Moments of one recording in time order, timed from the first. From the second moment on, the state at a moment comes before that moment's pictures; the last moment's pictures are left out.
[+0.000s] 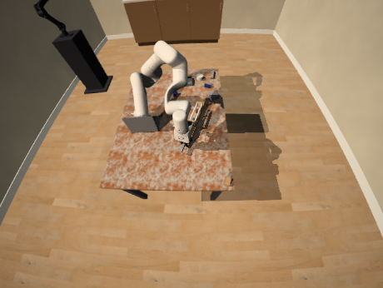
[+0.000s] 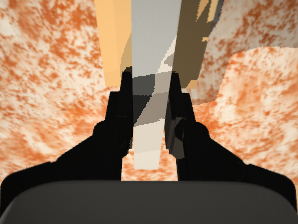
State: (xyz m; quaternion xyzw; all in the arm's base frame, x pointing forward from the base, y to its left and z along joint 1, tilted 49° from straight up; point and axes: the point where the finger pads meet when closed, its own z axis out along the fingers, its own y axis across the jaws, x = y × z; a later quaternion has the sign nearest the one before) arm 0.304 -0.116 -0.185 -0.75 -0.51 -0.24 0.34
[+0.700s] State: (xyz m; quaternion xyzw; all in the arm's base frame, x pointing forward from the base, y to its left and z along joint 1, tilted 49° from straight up) arm 0.321 -0.089 -0.152 -0.75 -0.51 -0.24 0.34
